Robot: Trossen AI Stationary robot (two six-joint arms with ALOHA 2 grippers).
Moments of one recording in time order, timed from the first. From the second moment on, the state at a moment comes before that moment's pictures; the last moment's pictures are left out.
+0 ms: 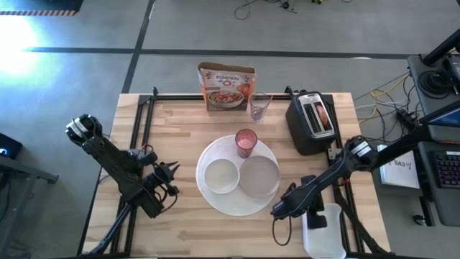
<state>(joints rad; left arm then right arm) -0.85 1.37 0.74 -1.14 -1.06 -1.38 0.59 1.87 1.29 -1.57 -0.47 0.38</state>
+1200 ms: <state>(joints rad) -0.83 1.37 0.74 -1.14 -1.07 -1.37 0.64 1.83 1.29 -1.57 -0.41 0.16</state>
